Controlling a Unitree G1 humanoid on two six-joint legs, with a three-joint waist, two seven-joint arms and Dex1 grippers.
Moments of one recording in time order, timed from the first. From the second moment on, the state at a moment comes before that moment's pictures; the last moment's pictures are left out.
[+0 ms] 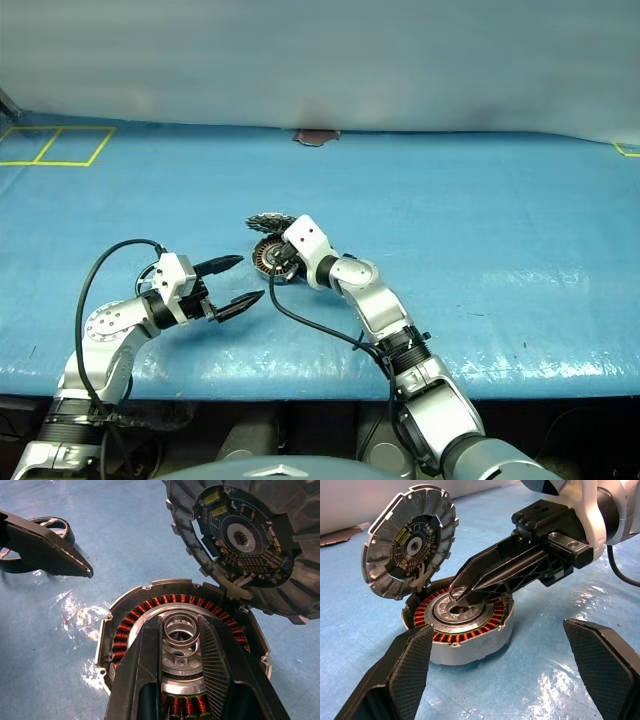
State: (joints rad) left arm -0.08 0.52 0.03 0.03 -0.33 0.05 -0.96; right arm -0.54 -0.03 0.33 0.29 0.05 0.35 0.54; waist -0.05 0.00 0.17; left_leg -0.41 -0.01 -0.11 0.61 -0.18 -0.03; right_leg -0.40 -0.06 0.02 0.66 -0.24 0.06
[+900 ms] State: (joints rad) left arm -0.07 0.52 0.03 0.03 -0.33 0.05 -0.95; right arm -0.57 0.00 0.33 0.38 0.04 0.31 0.54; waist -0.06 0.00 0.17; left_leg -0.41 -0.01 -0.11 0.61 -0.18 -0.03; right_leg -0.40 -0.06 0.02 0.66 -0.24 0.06
